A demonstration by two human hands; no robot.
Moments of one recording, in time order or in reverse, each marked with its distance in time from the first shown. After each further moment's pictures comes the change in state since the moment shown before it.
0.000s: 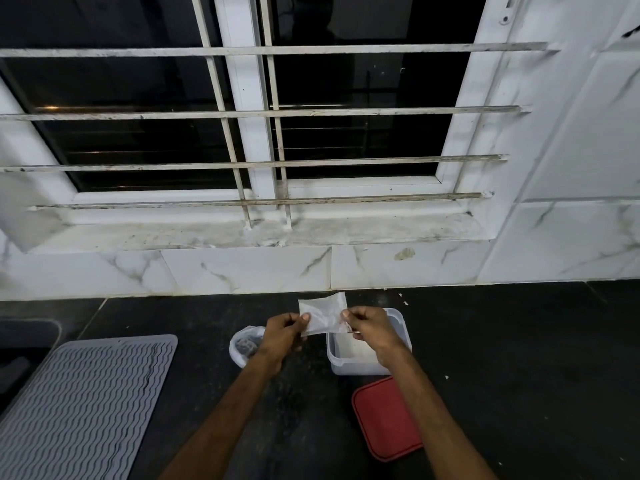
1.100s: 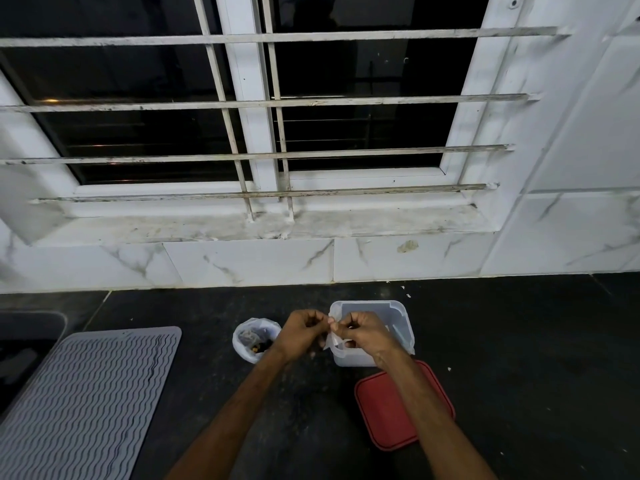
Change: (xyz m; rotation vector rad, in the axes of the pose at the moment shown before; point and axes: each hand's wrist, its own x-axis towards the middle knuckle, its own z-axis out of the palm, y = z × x) left_hand -0.018 0.009 0.019 0.242 -0.224 0.141; right_hand -0.018 0.006 0.013 0.052 -0.157 0.017
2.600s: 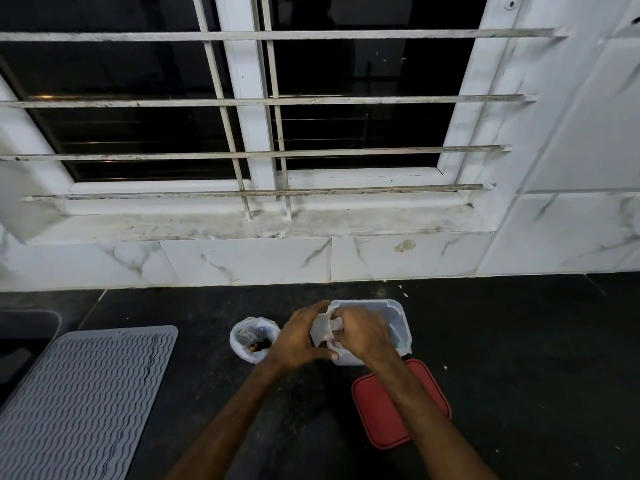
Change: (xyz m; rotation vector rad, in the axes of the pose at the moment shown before) left_hand 0.000 -0.024 -0.007 0.544 -0.026 0.273; right_hand 0.002 -0.017 0.008 -1.228 0.118 -0.171
